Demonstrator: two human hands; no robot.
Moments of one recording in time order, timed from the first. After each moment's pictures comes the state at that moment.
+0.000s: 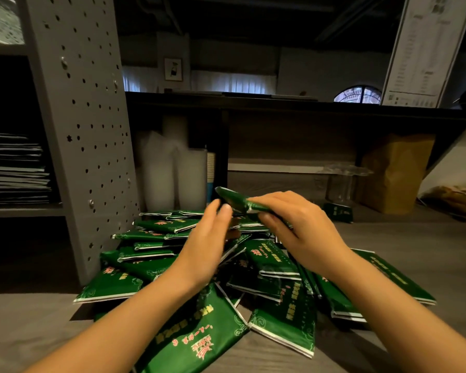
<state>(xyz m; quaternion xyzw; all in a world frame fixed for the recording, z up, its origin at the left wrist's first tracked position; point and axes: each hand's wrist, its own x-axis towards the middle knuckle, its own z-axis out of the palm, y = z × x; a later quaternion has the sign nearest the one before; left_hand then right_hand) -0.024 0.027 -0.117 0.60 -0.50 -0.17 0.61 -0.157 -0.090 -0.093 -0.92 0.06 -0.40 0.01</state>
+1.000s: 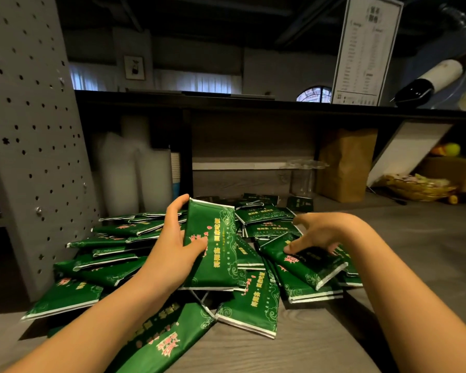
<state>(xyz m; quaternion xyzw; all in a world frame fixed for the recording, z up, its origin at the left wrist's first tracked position) -0.031 0.032 -0.125 0.58 -0.46 -0.25 0.63 -0.218 -0.146 -0.076 -0.85 0.49 0.04 0.19</state>
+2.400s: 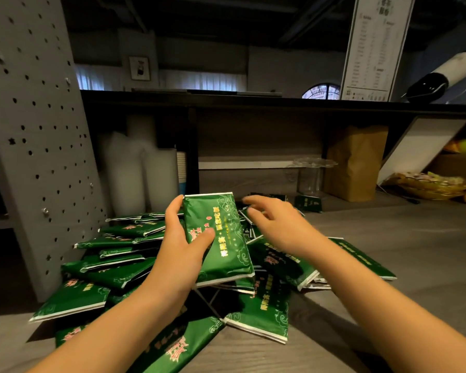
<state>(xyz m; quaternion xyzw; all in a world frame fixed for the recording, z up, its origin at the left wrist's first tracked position) -0.046 0.034 -0.120 0.56 -0.40 -0.22 0.69 -0.163 -0.098 -0.091 -0.90 0.28 -0.26 0.21</state>
